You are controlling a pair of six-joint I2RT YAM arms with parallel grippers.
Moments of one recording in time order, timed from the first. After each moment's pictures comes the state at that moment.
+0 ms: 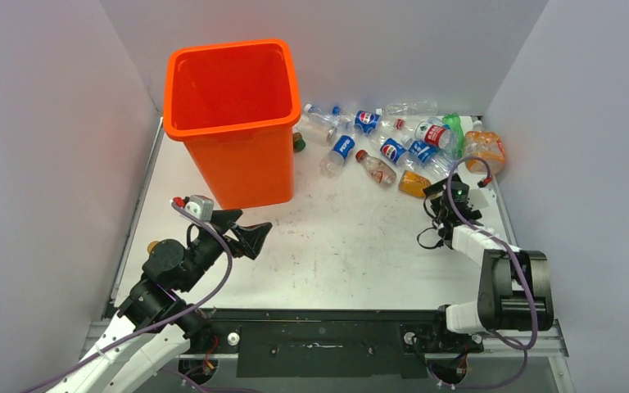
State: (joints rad) left arm -0.69 0.40 0.58 -0.18 -0.10 -0.39; right arm -0.01 1.35 0.56 0.20 0.34 0.90
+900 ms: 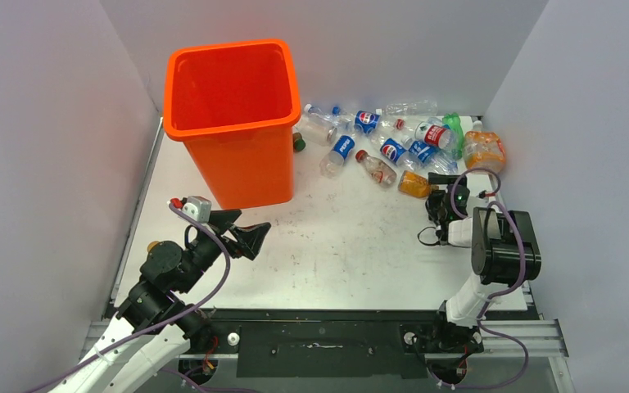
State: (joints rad) left arm -0.69 0.38 0.58 -0.18 -0.10 -0.39; right arm -0.11 1.72 0.55 0.69 0.14 1.34
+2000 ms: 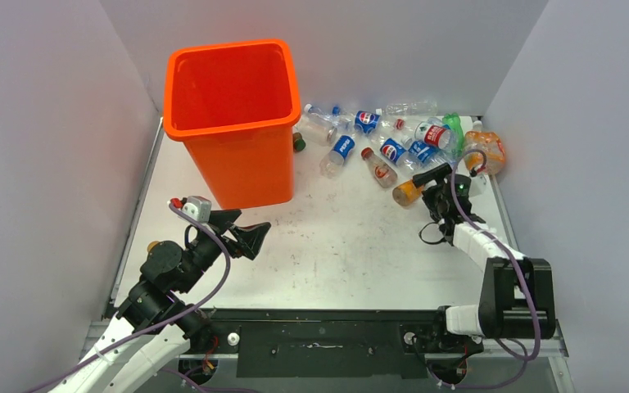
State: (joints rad) left arm -0.69 0.38 0.58 -0.18 -0.10 -0.39; right arm -0.02 1.30 0.57 0.23 0.07 0.97
